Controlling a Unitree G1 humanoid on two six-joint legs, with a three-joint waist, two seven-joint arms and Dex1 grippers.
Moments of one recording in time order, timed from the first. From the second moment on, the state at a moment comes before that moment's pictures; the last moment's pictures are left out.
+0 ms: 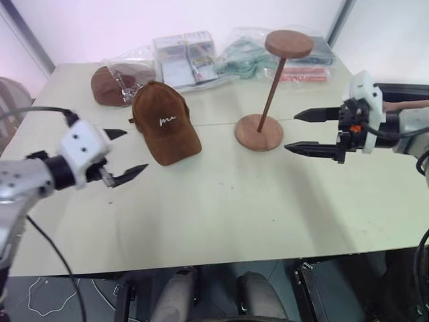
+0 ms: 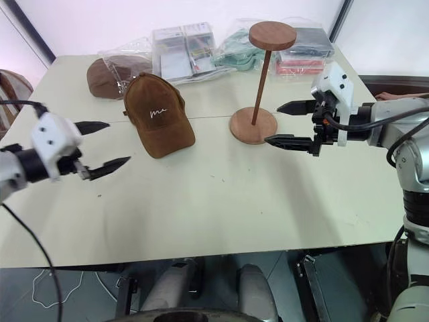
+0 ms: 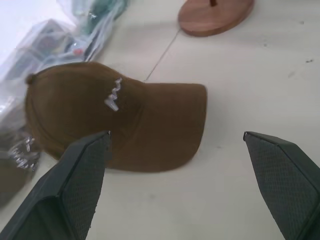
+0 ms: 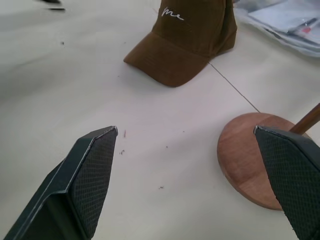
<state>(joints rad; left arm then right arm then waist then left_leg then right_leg) -0.14 0.95 0.22 -0.49 -0.37 0.49 -0.78 -0.65 -0.98 -0.10 -0.17 0.56 0.79 1.14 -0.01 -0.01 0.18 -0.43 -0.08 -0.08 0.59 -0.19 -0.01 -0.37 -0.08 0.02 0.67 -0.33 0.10</state>
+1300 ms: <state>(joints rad) -0.34 0.57 -0.21 0.24 0.45 -0.32 -0.23 -0.50 -0.94 -0.19 -0.41 0.77 0.92 0.87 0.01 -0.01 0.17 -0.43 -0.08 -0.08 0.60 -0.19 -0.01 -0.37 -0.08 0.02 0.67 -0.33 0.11</state>
